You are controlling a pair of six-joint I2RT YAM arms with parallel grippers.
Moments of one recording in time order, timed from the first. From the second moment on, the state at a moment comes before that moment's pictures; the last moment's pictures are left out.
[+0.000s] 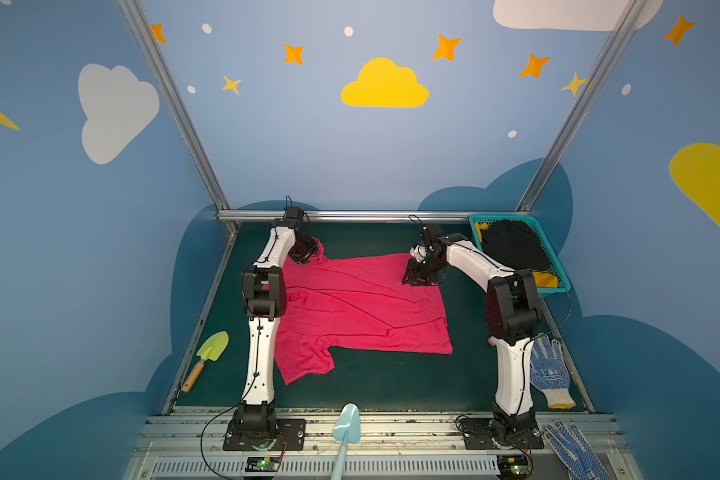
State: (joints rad) left arm -0.03 2.60 2.41 -1.00 0.20 -0.84; right arm 0.38 2.15 1.76 -0.91 -0.39 0.36
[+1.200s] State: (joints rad) left arm -0.10 2.78 2.58 -0.62 0.47 -0.98; right arm 0.37 2.15 1.70 -0.86 -0.44 0.39
